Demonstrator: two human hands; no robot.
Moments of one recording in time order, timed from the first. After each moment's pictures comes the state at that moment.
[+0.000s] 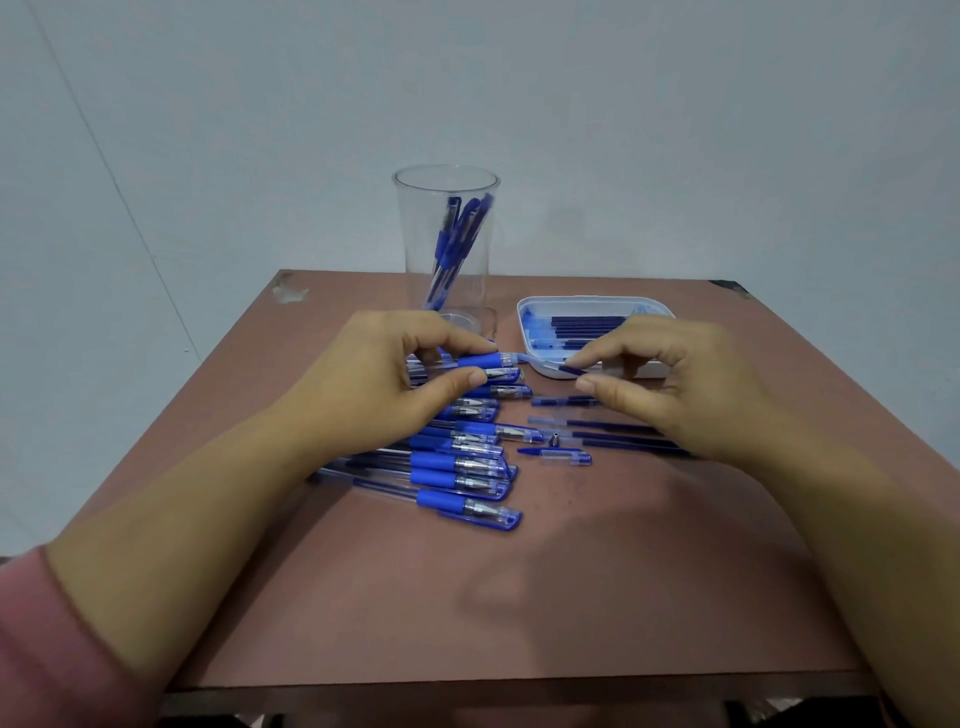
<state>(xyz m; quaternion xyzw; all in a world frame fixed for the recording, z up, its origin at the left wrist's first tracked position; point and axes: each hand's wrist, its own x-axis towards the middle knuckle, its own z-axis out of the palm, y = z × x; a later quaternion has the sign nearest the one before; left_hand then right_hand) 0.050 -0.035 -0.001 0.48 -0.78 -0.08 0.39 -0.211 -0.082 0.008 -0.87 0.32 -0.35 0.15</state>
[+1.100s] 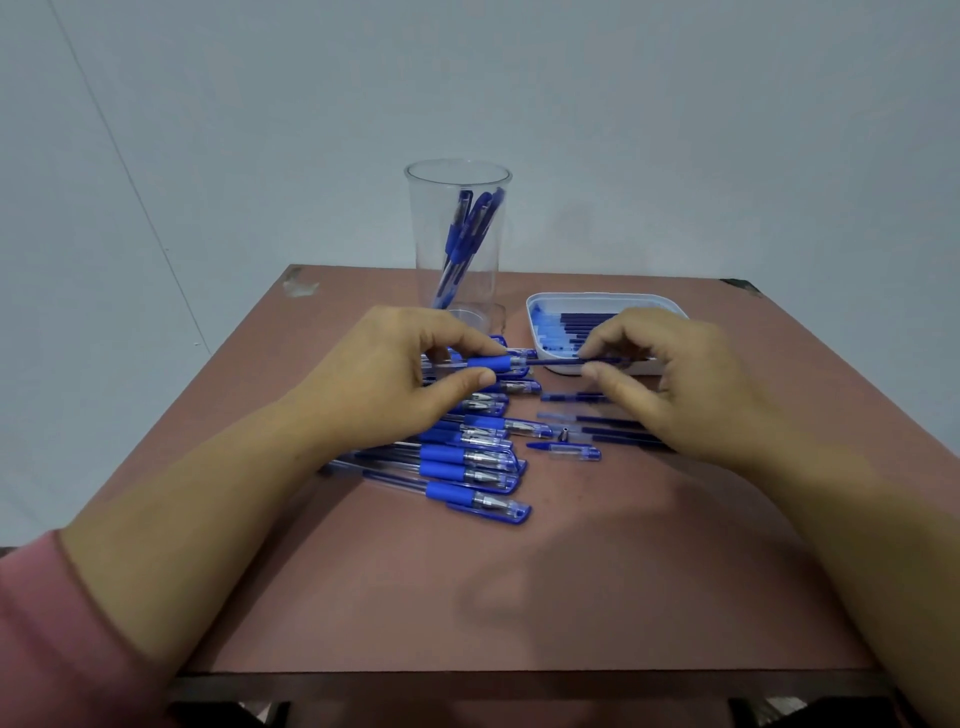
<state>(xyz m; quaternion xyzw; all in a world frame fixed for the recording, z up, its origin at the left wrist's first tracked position) 0.052 -0.037 -0.003 0.48 -0.79 -0.06 0.37 -0.205 -0.088 -0.005 -0.87 0.32 -0.36 0.08</state>
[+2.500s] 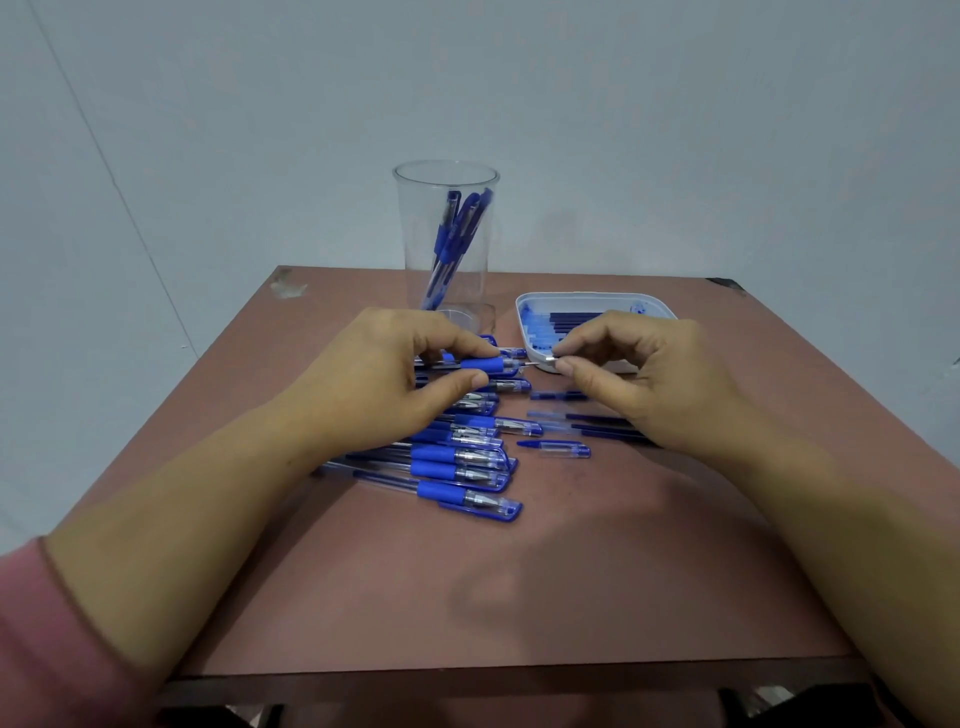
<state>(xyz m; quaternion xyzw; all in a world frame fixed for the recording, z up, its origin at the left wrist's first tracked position) 0.052 -0.037 -0.005 0.49 -0.80 -0.04 0.36 -0.194 -0.077 0.000 -0.83 0.31 -0.40 0.22</state>
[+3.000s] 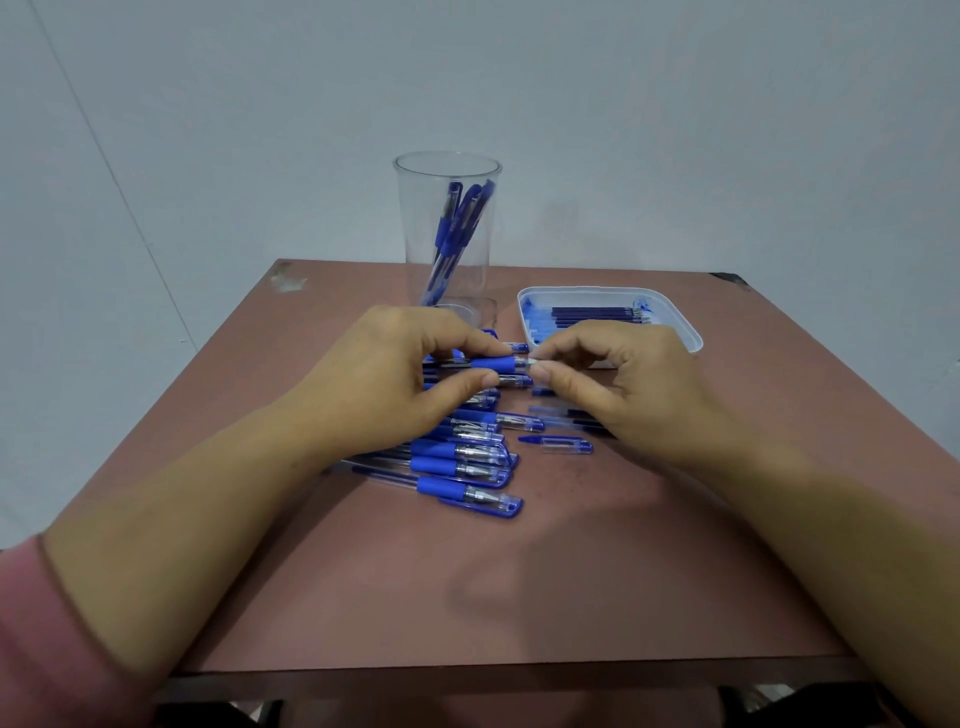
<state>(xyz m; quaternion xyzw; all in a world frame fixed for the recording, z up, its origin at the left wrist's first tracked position) 0.044 -0.034 -0.005 0.46 -0.80 -0.04 0.37 -0.181 -0.079 -0.009 -0.86 0.30 -0.38 0.18</state>
